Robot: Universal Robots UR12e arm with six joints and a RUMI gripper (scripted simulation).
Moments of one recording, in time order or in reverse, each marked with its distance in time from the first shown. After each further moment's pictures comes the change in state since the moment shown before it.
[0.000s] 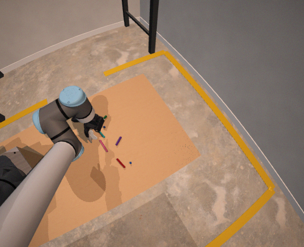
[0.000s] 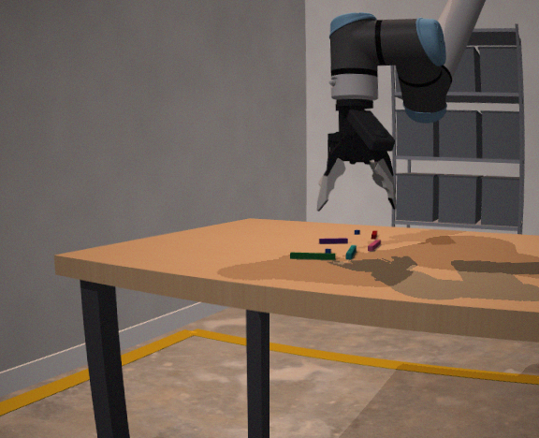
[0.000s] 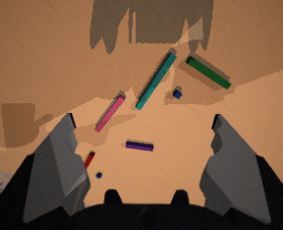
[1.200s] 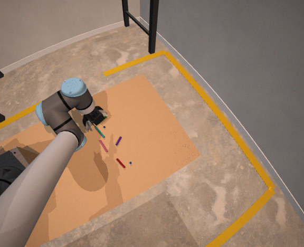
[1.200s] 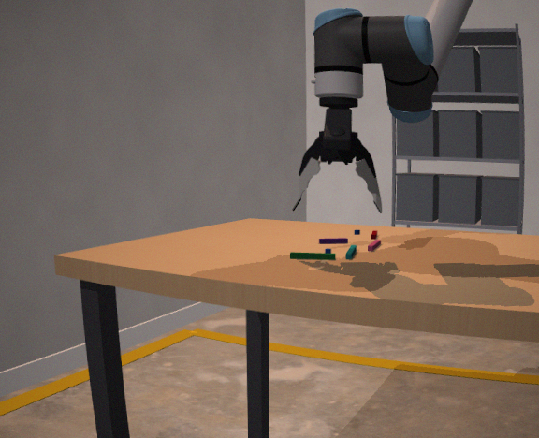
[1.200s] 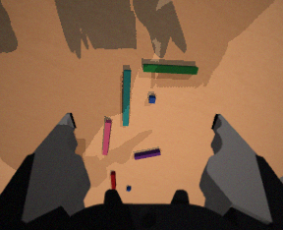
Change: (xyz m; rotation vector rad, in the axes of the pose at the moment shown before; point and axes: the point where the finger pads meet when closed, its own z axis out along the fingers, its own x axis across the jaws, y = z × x) arm 0.050 -0.015 0.001 -0.001 0.013 0.450
